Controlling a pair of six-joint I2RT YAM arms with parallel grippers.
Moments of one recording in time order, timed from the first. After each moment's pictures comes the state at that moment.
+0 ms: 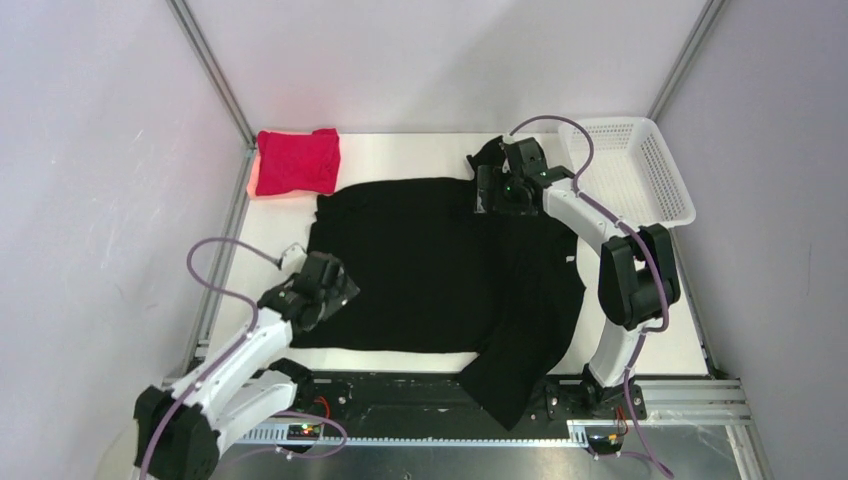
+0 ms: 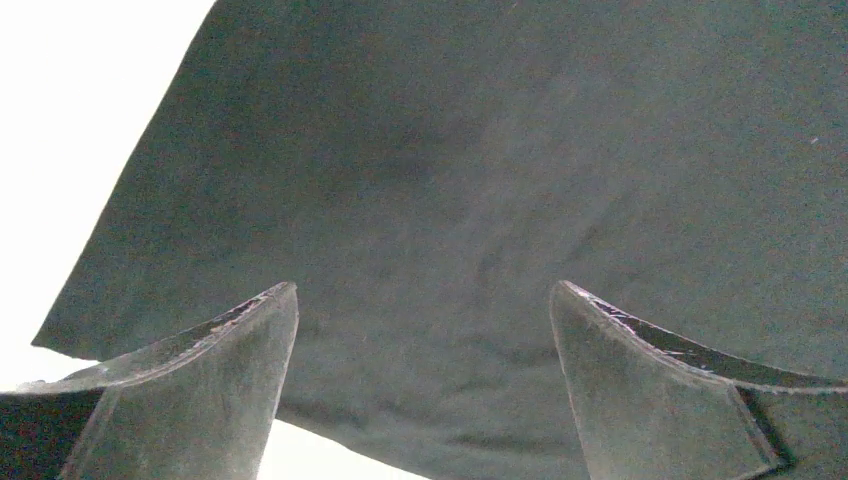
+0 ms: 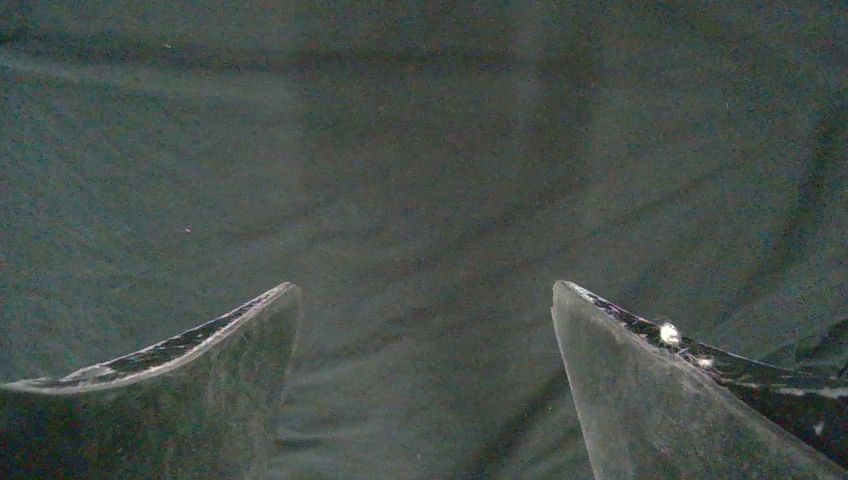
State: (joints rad) left arm -0.37 0.96 0.55 -0.59 -0.37 -0.95; right arm 0.38 1.81 1.45 -0.51 -0.05 0.36
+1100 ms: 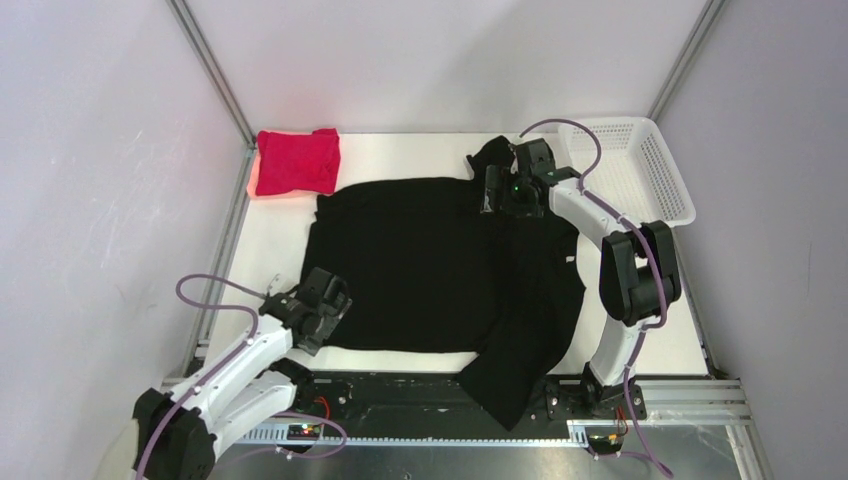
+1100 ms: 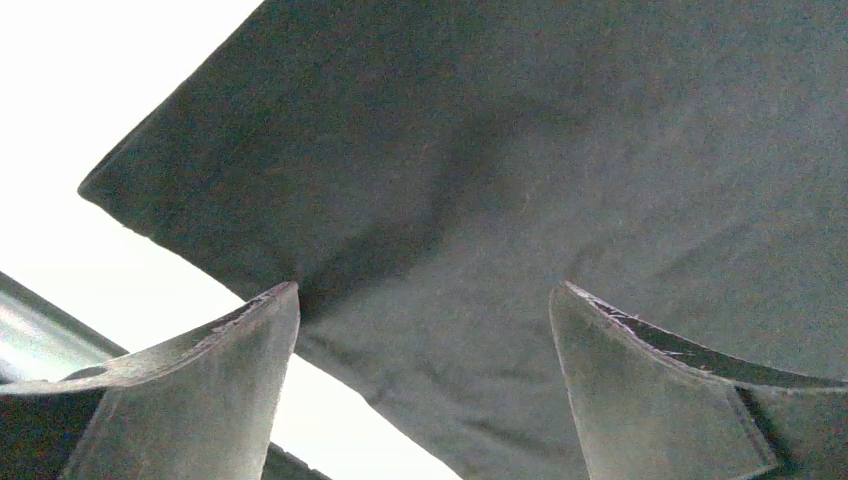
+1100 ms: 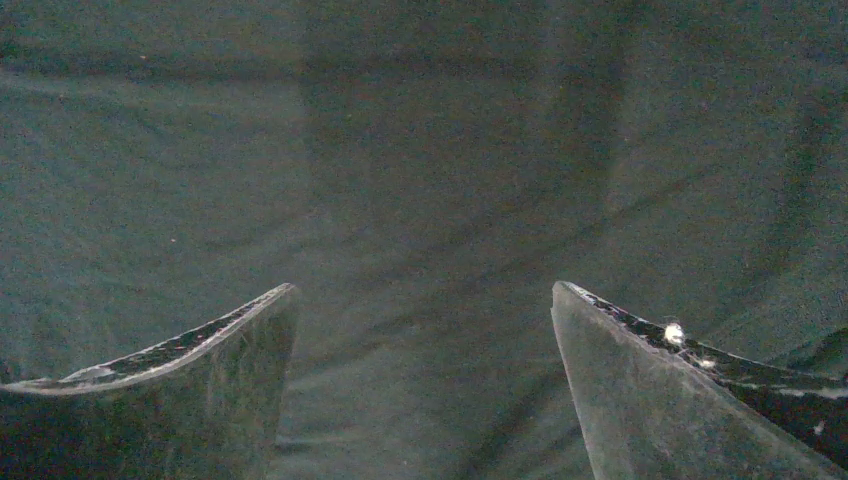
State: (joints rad) left arm -0.45 0.88 0.44 -0.80 -0.40 -1.42; right arm 0.32 1.82 1.42 -0.48 -0.10 0.37
